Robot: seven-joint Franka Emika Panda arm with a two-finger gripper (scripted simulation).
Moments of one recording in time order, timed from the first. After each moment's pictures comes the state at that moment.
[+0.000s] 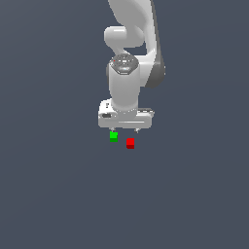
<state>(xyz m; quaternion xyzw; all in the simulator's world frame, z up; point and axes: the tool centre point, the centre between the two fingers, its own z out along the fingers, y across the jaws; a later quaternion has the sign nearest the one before) -0.009 0.002 0.175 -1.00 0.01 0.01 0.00</state>
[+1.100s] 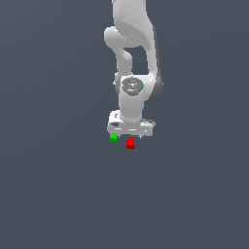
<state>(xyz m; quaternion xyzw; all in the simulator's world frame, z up) -0.032 0.025 0.095 -1.00 0.04 0.00 0.00</state>
